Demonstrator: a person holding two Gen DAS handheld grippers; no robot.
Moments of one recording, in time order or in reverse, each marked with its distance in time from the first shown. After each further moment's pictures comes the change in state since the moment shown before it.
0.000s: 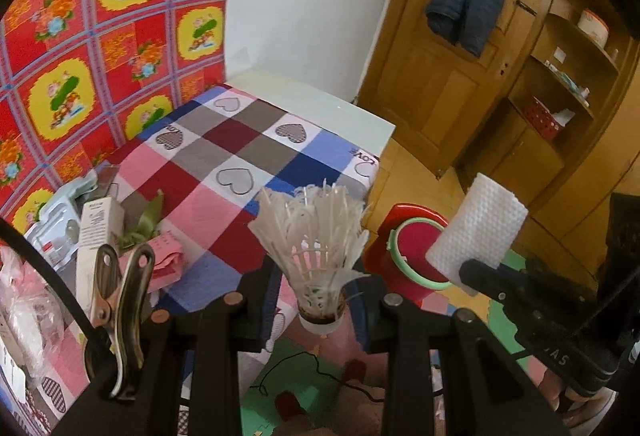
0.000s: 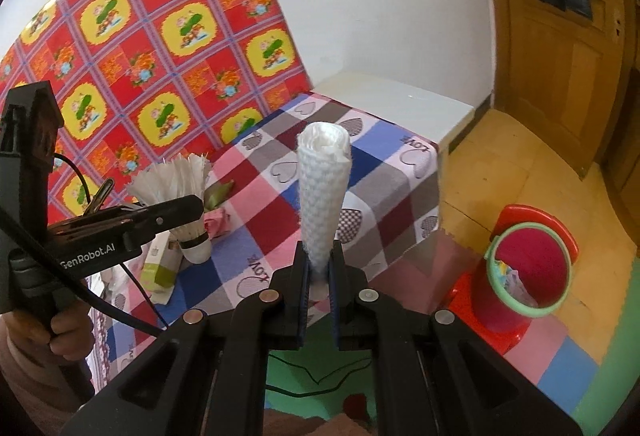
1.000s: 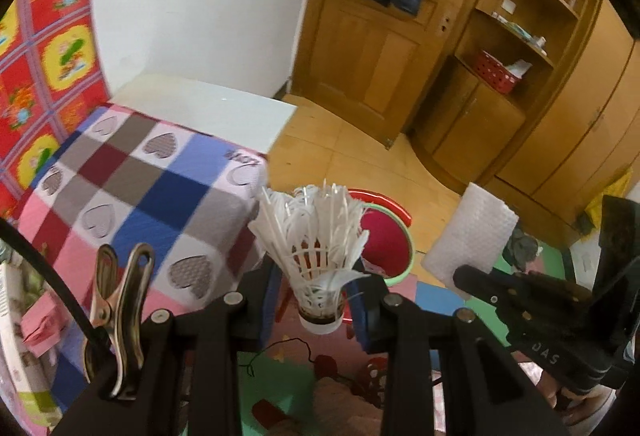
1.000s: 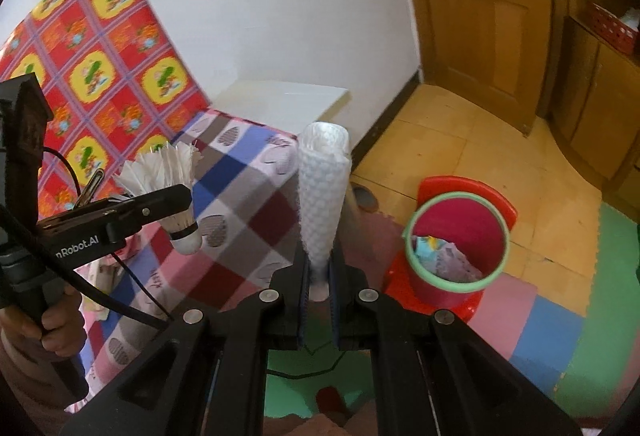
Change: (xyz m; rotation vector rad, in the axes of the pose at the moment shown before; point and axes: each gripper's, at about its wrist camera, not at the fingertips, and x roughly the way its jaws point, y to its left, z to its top) left arm 0.088 -0.139 0.029 0.172 0.074 -0.151; right arm -0.031 -0.149 -0.009 0.189 0.009 -0.166
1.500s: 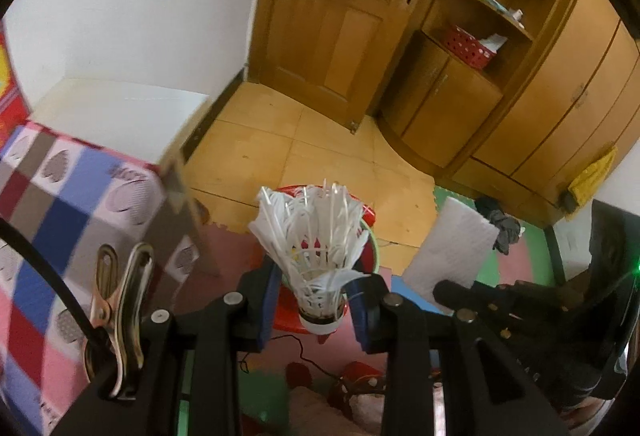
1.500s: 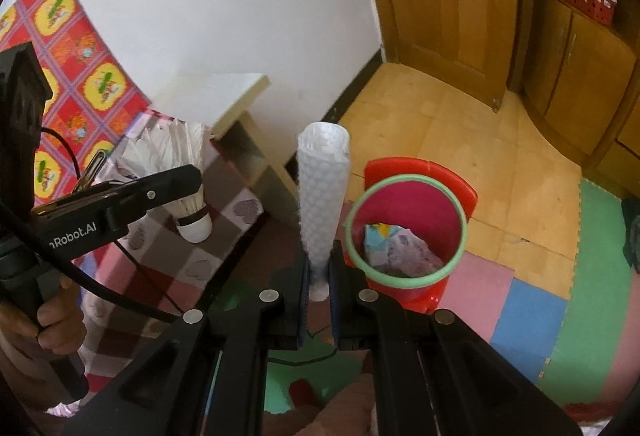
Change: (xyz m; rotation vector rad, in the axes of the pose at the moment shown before) left arm 0.107 -0.081 0.026 0.069 0.059 -0.098; right arm 0.035 -0.104 0.008 0.063 0.067 -0.079
